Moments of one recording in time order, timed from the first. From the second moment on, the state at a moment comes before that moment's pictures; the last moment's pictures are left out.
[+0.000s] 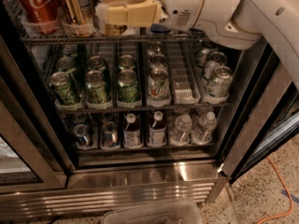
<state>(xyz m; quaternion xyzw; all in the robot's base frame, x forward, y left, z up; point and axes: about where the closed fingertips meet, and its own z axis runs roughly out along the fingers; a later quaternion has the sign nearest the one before) 0.526 0.048 1.131 -0.52 0.37 0.42 0.65</state>
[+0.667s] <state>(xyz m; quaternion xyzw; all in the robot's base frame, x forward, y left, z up) 0.520 0.043 1.114 -0.53 0.37 0.44 0.62</state>
